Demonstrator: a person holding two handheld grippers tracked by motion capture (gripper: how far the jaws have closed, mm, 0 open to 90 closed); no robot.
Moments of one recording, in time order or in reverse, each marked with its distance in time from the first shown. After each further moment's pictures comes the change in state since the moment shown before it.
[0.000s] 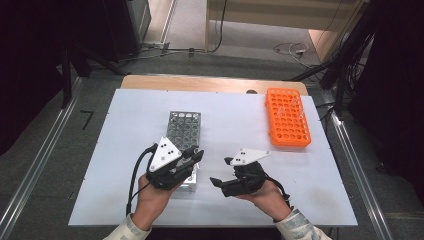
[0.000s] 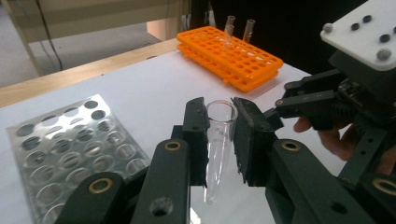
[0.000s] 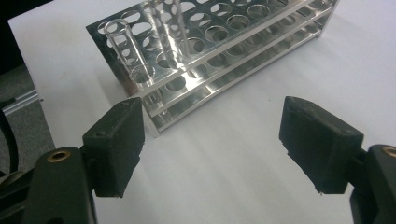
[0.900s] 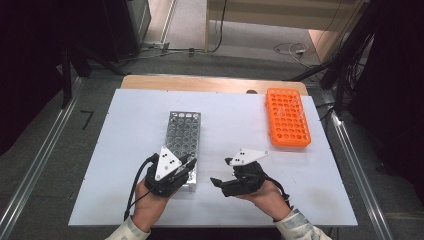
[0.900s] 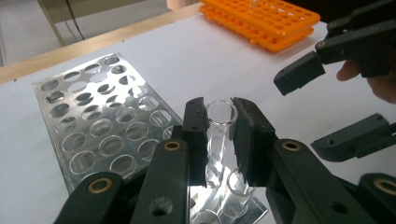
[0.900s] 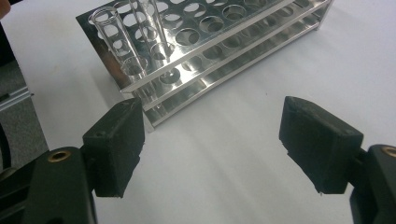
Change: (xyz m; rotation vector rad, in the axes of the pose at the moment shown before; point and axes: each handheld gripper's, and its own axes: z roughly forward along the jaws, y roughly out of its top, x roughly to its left) left arm -0.001 -0.032 0.009 0.108 0.087 0.053; right arm -0.002 -0.002 0.004 0.019 -0.012 -0.008
